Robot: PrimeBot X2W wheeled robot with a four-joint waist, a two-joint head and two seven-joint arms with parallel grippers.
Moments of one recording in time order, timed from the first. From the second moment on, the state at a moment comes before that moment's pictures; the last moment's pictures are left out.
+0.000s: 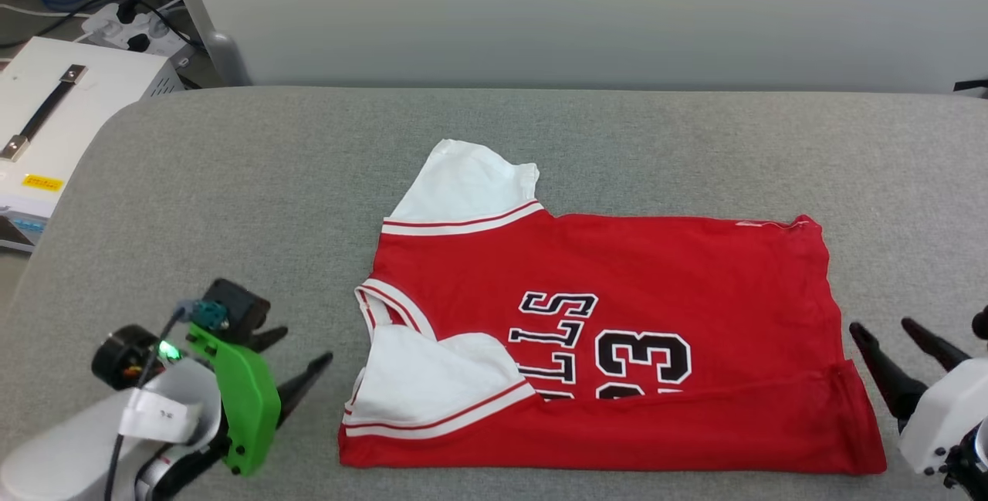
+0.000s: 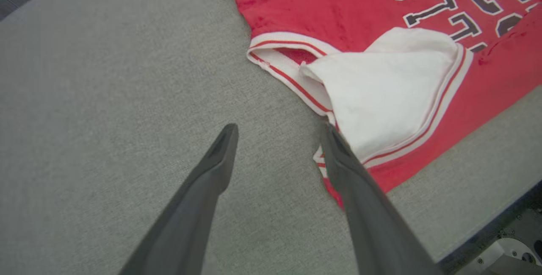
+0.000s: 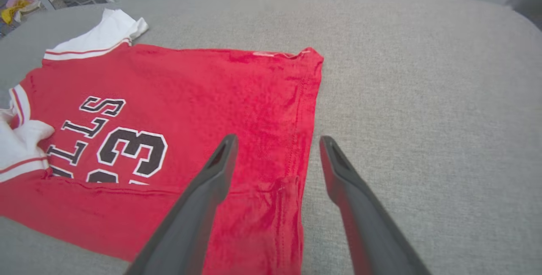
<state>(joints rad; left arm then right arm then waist) -0.61 0.85 -1.19 0.24 -1.02 -0.05 0.07 -0.02 -0.51 0.12 0.10 0.64 0.13 0.23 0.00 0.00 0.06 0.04</state>
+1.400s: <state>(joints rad) -1.41 0.64 -1.13 0.64 -1.15 -0.13 0.71 -0.27 -0.25 0.12 -0.19 0.39 0.13 -0.02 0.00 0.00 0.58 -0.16</state>
